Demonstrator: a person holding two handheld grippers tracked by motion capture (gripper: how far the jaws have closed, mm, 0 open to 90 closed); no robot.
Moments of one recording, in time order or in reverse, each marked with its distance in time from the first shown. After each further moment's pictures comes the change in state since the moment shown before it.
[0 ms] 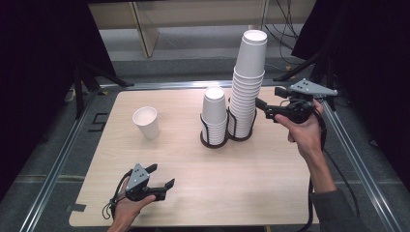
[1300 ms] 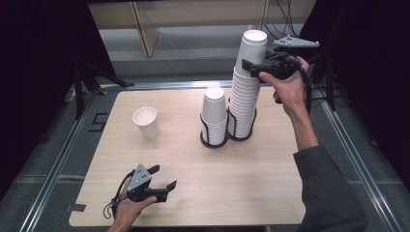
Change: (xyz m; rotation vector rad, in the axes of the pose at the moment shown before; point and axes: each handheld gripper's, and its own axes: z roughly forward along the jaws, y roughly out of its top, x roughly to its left) left arm -0.003 0.001 0.000 0.032 -0.027 0.029; right arm -0.010 0.082 0.064 0.003 -0.038 -0.028
